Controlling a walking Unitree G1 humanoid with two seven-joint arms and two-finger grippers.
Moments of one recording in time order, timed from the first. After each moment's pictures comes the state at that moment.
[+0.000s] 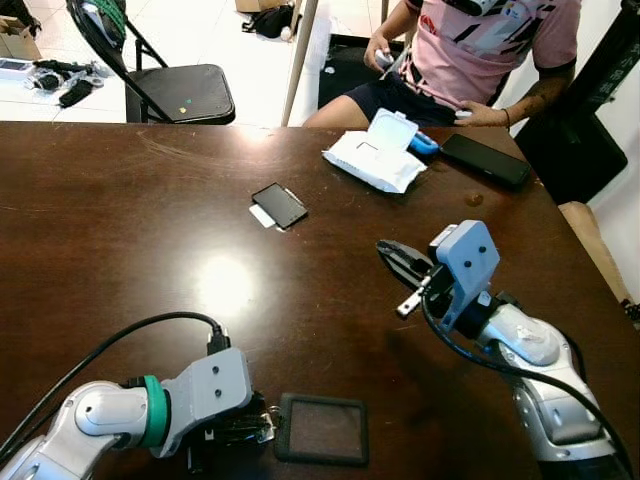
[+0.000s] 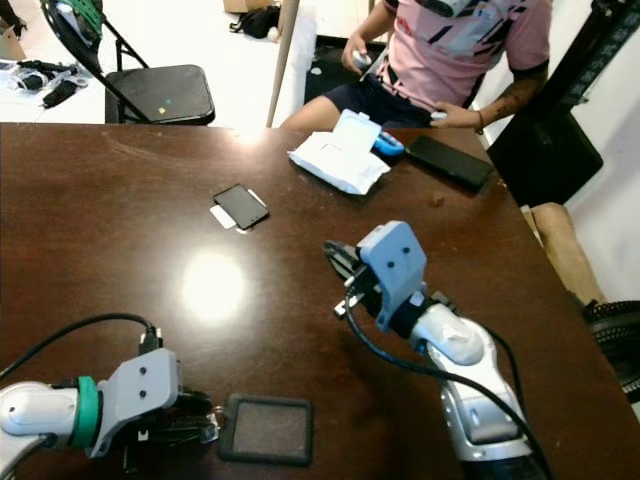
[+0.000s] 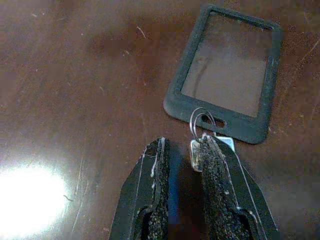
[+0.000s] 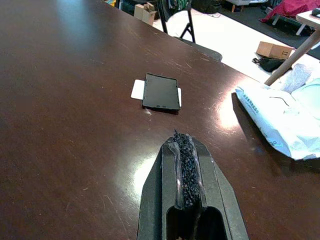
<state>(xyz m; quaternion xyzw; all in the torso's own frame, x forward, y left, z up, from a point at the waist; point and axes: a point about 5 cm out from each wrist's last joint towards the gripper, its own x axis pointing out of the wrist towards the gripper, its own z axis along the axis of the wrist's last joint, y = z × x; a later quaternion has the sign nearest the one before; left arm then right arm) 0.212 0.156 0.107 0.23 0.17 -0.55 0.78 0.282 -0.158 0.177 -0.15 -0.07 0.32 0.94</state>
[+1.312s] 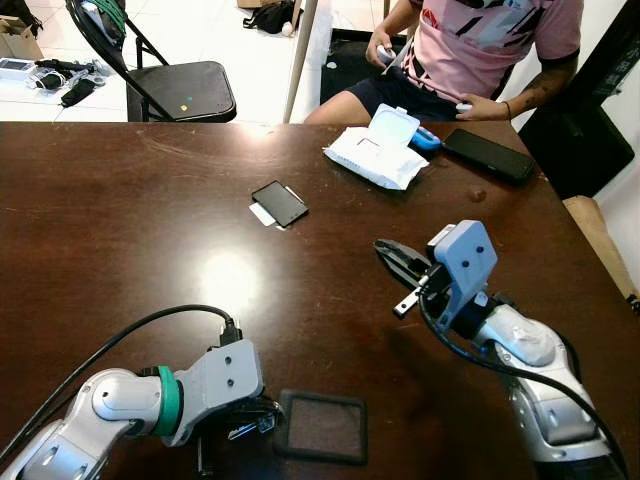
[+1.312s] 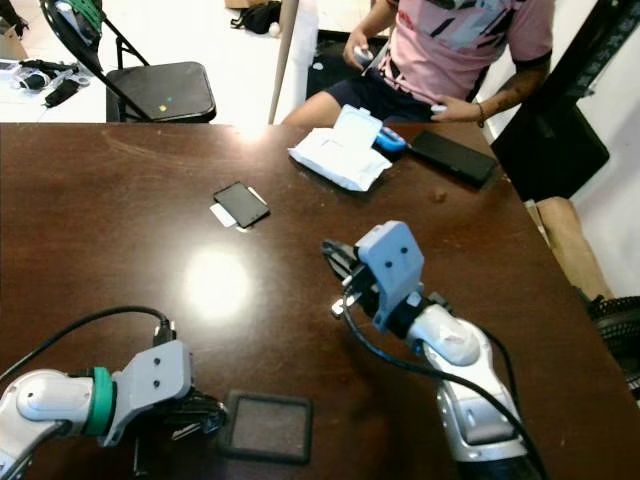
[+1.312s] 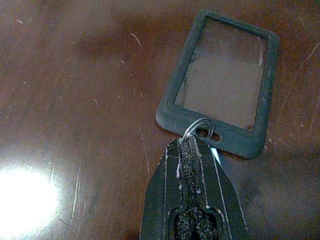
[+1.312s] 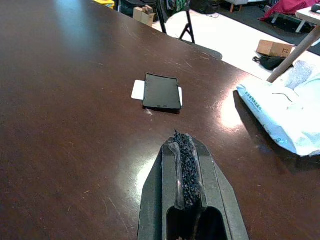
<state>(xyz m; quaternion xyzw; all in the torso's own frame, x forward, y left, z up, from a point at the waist) 0.218 0.147 0.108 0.23 0.17 -0.56 0.77 0.282 -0.155 0.176 -0.14 -0.07 0.31 0.94</state>
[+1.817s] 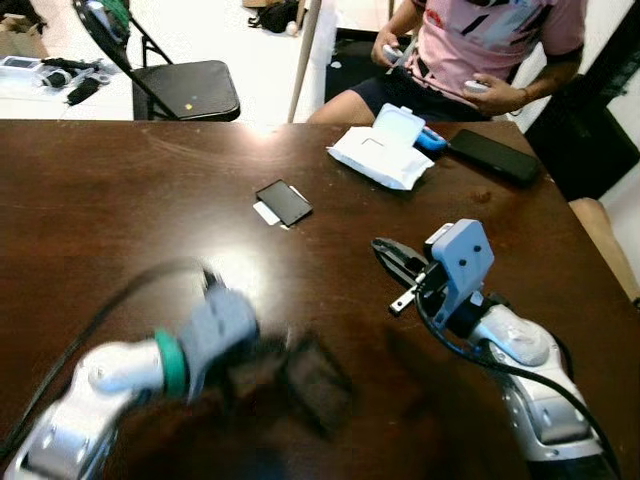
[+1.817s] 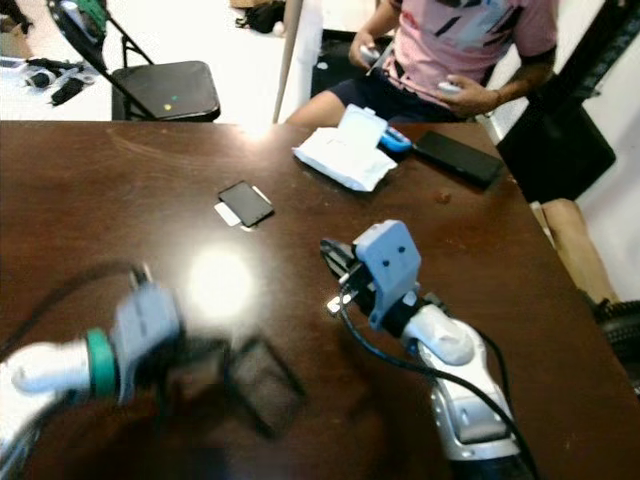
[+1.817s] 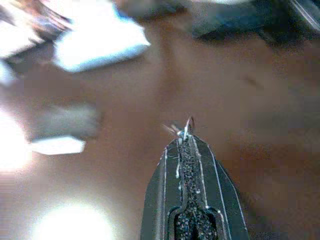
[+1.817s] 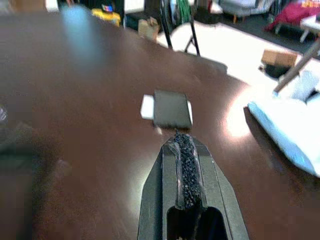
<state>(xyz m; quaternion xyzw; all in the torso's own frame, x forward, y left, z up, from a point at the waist) 0.260 0.146 0.190 0.15 -0.04 -0.39 0.91 0.286 -0.141 0.183 -0.12 -0.10 0.31 0.94</state>
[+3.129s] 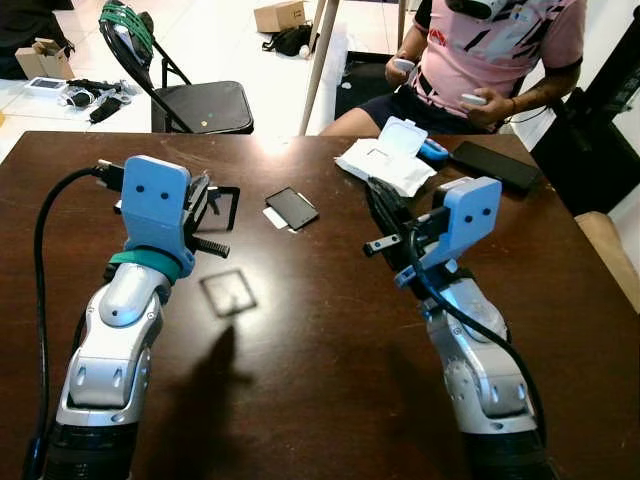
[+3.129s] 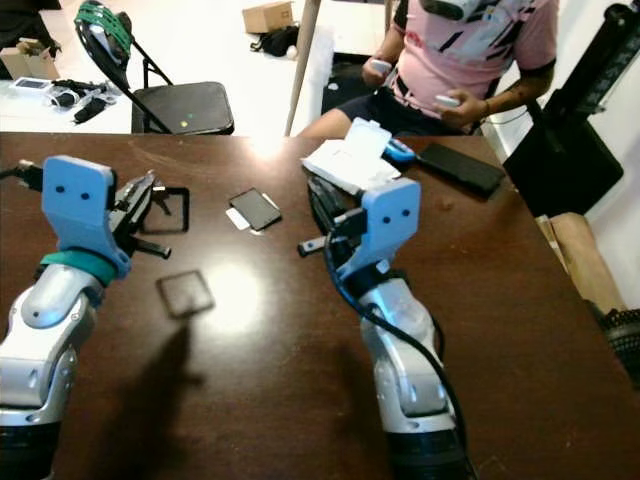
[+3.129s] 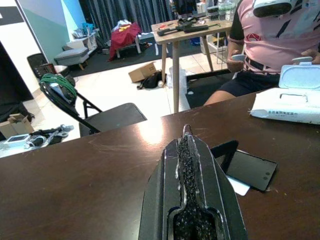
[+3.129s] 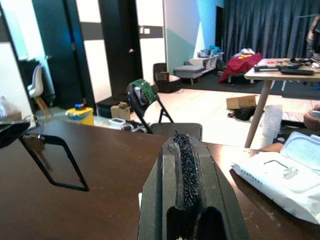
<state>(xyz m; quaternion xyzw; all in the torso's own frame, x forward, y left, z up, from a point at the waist) 0.304 0.170 0.211 0.08 -0.12 -0.04 0.99 0.299 -0.109 0.207 0.06 -0.19 0.22 0.96</state>
